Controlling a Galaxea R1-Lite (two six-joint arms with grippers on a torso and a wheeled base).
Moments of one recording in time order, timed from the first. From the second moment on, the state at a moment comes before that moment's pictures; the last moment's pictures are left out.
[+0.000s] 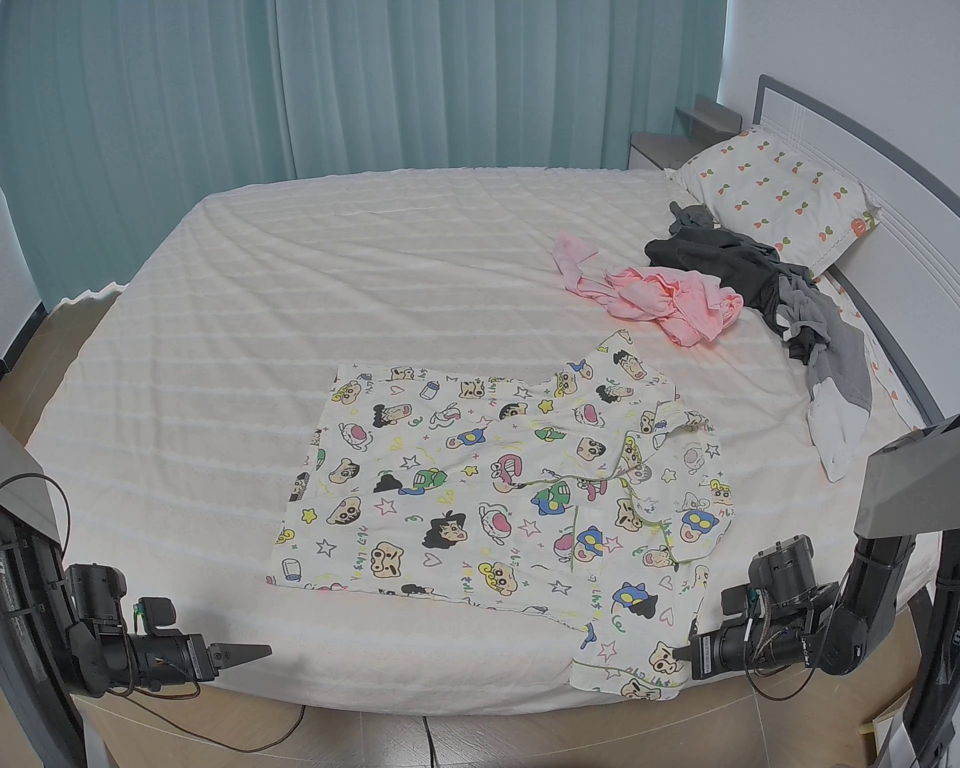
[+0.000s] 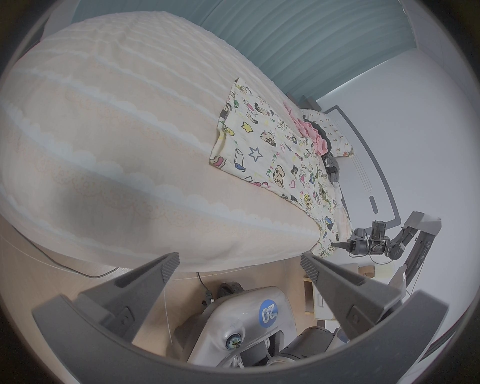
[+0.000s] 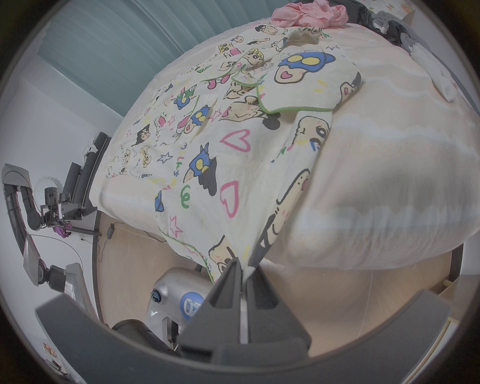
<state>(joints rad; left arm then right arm) 0.33 2.23 -0.02 -1.26 -0.83 -0.06 0.31 2.20 -0.27 -0.98 0.22 0.24</state>
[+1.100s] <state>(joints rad) -0.14 2.22 -0.31 -1.33 -0.05 -0.65 0.31 2.18 -0.23 -1.00 0.27 0.23</state>
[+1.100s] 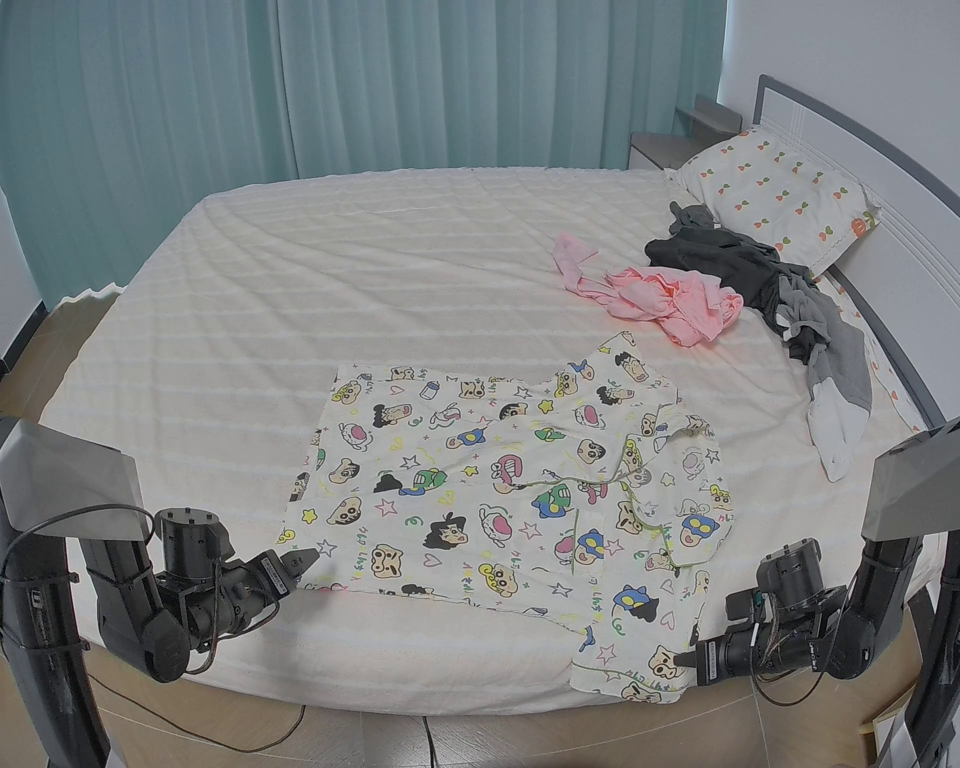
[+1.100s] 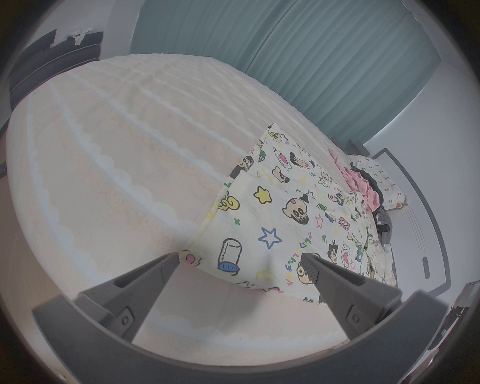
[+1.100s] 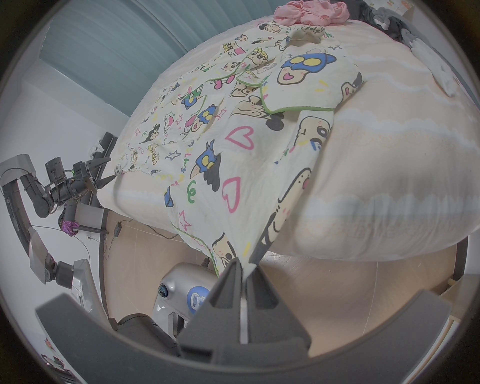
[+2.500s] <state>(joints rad) -0.15 2.29 -0.21 -1.32 0.06 -0.43 0.31 2.18 -0.11 -1.11 0.30 0.21</state>
